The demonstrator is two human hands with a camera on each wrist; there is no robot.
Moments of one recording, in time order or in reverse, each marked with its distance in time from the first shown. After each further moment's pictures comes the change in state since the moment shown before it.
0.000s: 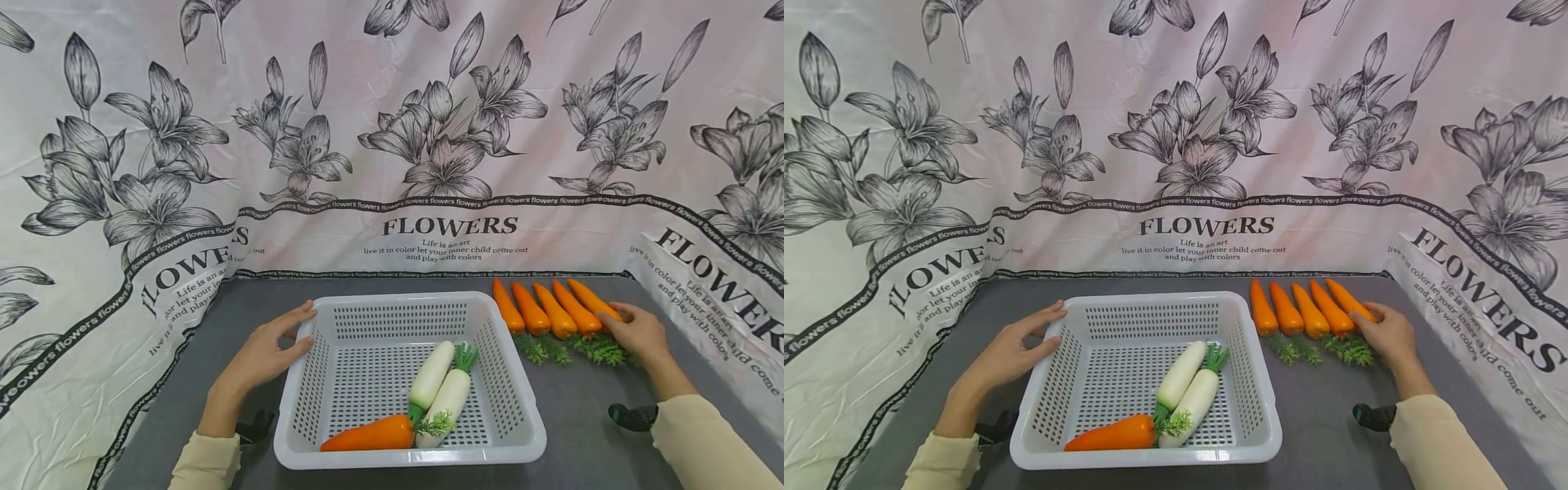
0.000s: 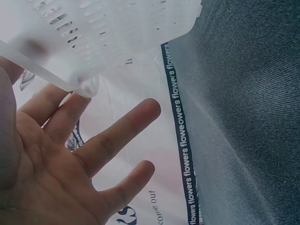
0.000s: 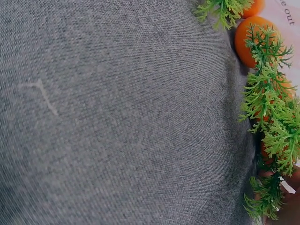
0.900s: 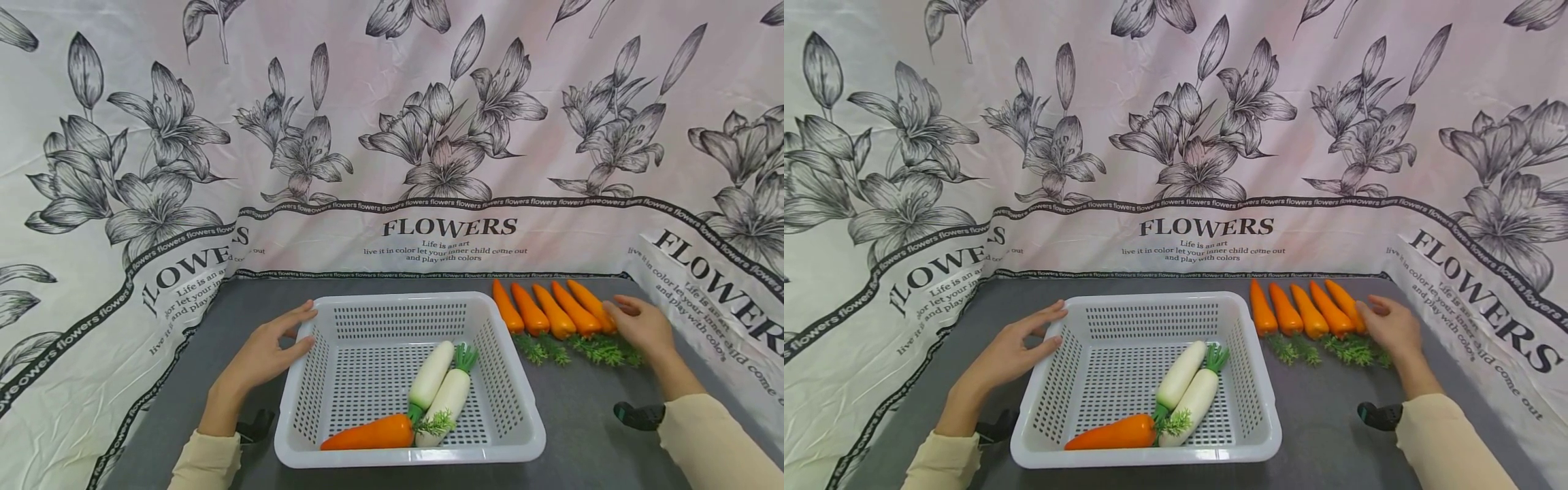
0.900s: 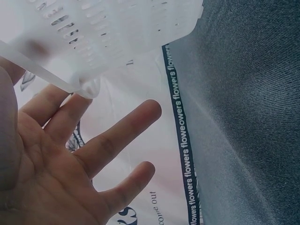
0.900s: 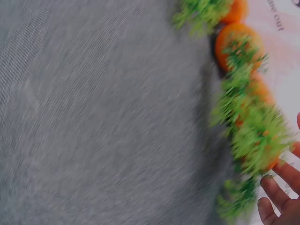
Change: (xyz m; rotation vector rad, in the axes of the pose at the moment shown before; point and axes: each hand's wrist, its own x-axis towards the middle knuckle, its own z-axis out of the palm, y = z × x) left_hand -0.001 0.002 -0.001 -0.022 0.001 -0.002; right_hand 0.001 -0.006 -0.011 0.054 0.055 -0.039
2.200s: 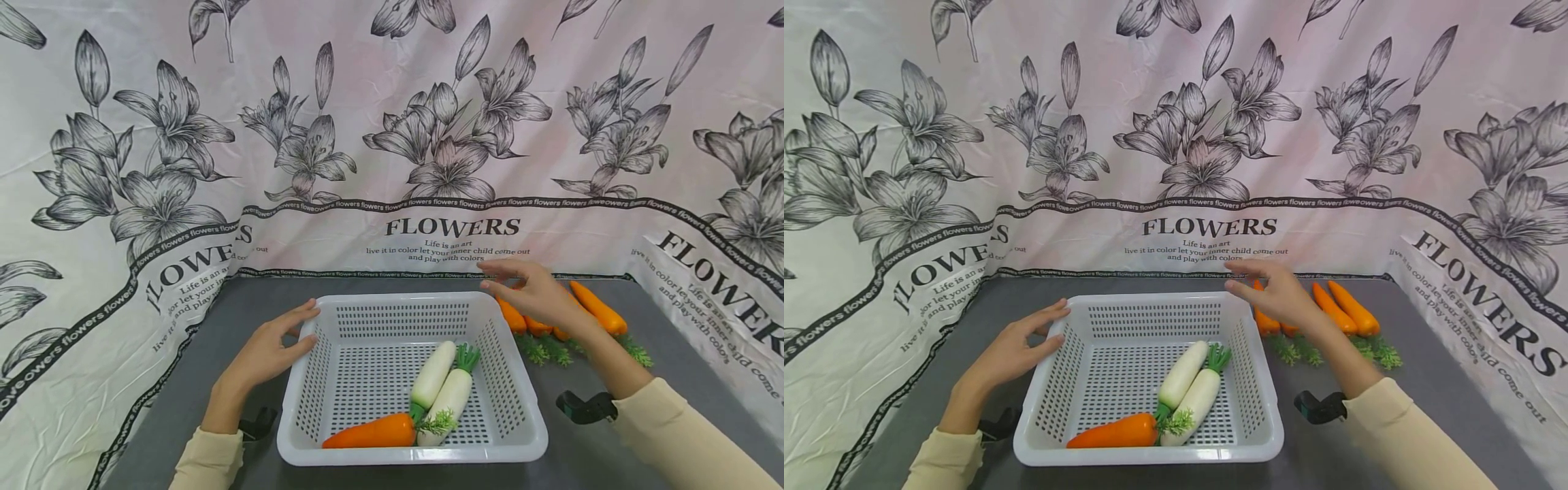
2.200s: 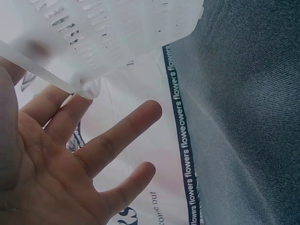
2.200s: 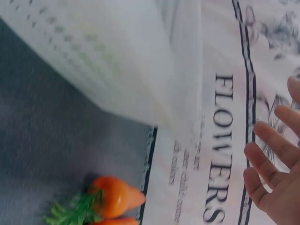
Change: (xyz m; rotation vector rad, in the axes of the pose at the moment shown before) left_hand 0.000 -0.002 0.000 0.019 -0.001 0.010; right_hand -0.052 -0.207 0.029 0.144 -0.212 -0.655
